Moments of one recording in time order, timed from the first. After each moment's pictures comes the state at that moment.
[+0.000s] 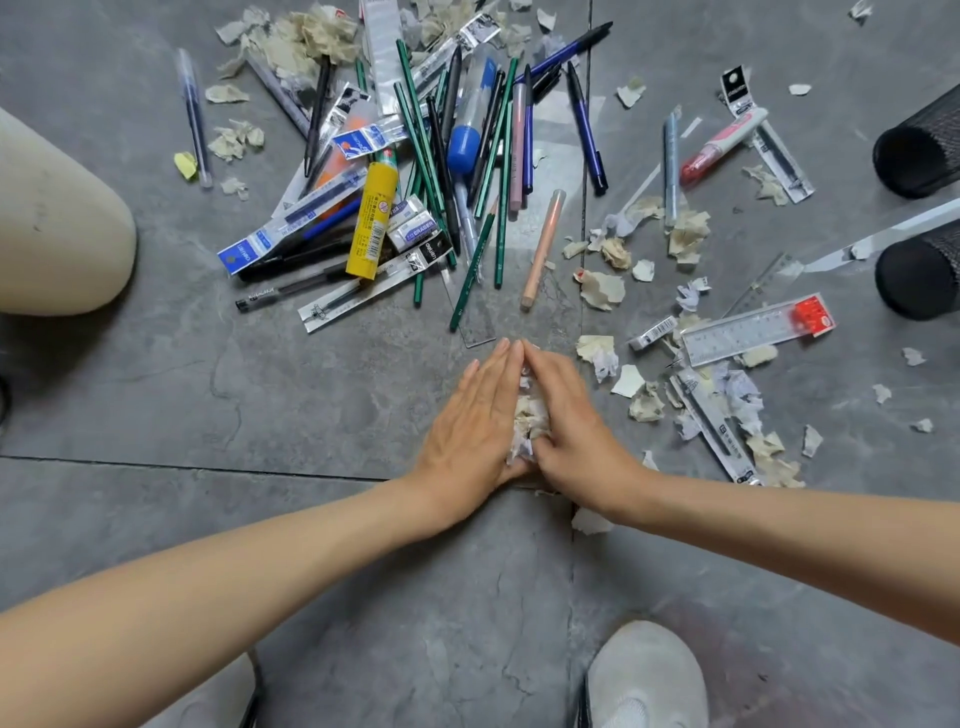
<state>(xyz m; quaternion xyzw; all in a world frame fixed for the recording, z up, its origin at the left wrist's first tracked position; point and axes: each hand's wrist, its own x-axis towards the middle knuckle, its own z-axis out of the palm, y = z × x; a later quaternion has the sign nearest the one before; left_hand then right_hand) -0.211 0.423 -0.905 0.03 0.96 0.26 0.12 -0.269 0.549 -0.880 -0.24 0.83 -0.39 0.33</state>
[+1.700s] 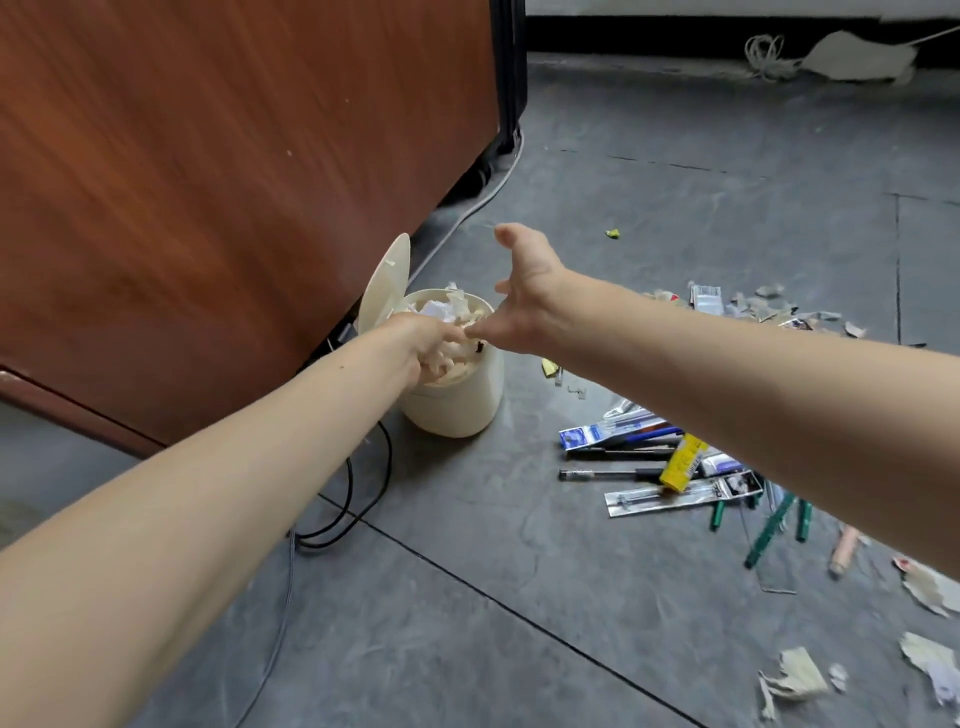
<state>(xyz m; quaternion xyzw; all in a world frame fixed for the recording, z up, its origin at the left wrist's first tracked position) -0.214 0.085 -0.739 -0.59 0.54 0.60 -0.05 -0.290 0.172 -0.680 0.08 0.48 -0.64 0.59</state>
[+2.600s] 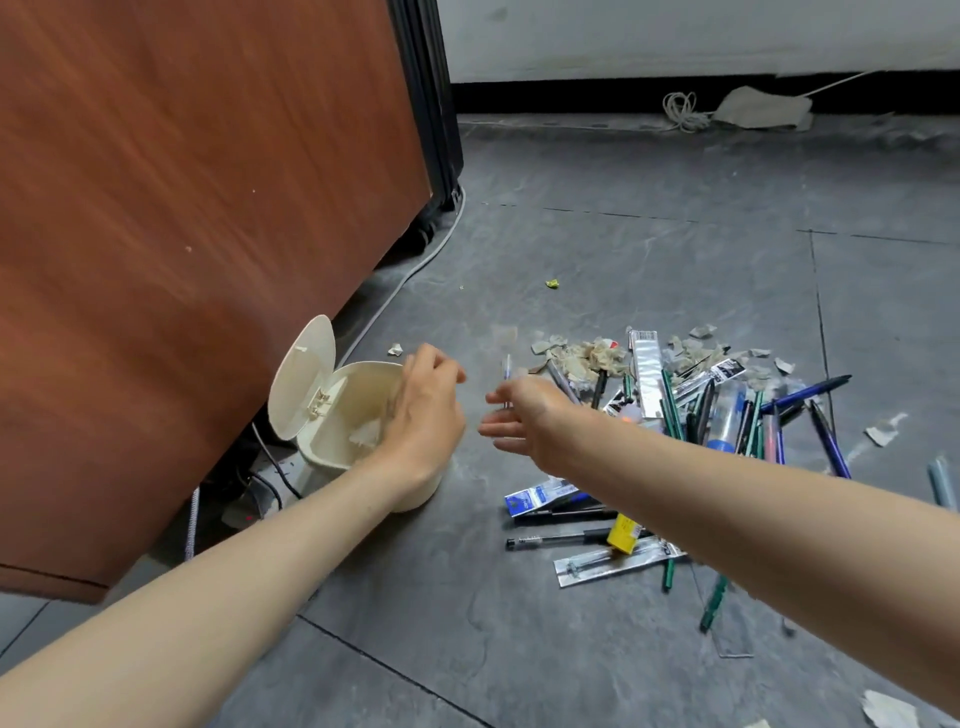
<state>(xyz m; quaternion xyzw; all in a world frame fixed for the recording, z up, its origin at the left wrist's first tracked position) -0.258 0.128 -0.771 -0.31 0.93 0.13 -0.15 -0.346 0.211 -0.767 0.01 0.66 -0.55 0.52</state>
